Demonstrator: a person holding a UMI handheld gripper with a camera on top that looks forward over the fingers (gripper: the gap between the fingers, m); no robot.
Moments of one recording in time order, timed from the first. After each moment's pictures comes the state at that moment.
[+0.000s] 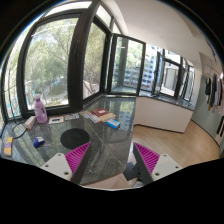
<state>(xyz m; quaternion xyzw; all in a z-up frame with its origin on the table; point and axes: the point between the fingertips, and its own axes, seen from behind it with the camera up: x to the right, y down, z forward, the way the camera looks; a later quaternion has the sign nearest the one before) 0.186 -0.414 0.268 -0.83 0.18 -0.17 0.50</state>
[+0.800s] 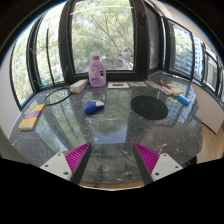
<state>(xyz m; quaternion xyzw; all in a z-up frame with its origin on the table) -0.117 -0.307 0.060 -0.91 0.02 0.00 0.42</state>
